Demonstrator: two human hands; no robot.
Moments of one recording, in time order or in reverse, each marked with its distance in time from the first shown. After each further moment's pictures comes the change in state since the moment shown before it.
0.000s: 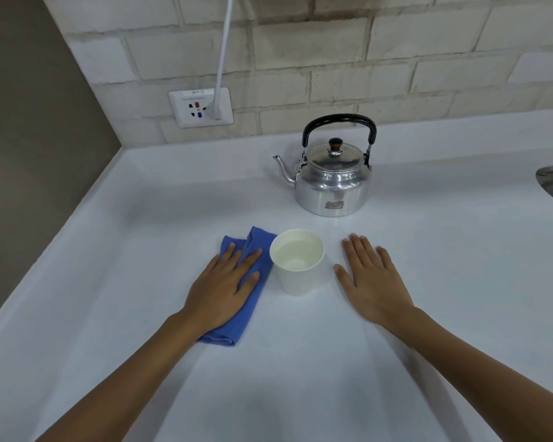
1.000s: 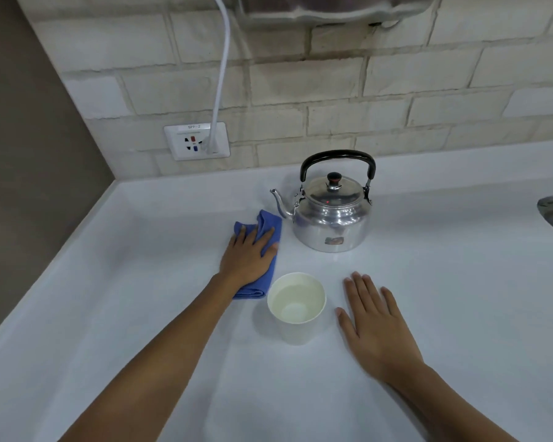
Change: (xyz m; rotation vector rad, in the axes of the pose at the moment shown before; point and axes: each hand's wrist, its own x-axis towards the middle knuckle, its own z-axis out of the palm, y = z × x) left_hand 0.152 0.000 0.000 0.049 -0.074 -0.117; right_hand -0.003 -0.004 0.000 0.011 0.017 0.023
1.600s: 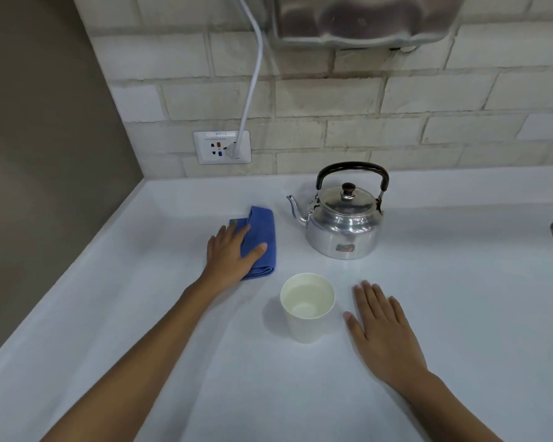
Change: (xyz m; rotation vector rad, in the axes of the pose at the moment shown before) left_hand -0.059 -0.018 -0.044 -0.283 0.284 -0.106; right_hand -0.001 0.004 0.002 -0.012 0.002 0.010
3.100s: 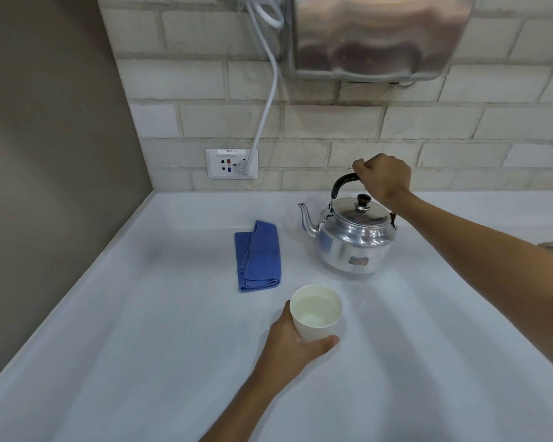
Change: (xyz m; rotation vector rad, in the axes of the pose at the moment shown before) left_hand -0.115 0.058 0.058 -0.687 -0.121 -0.064; right_hand 0.210 -0.018 -0.173 0.186 0.516 0.034
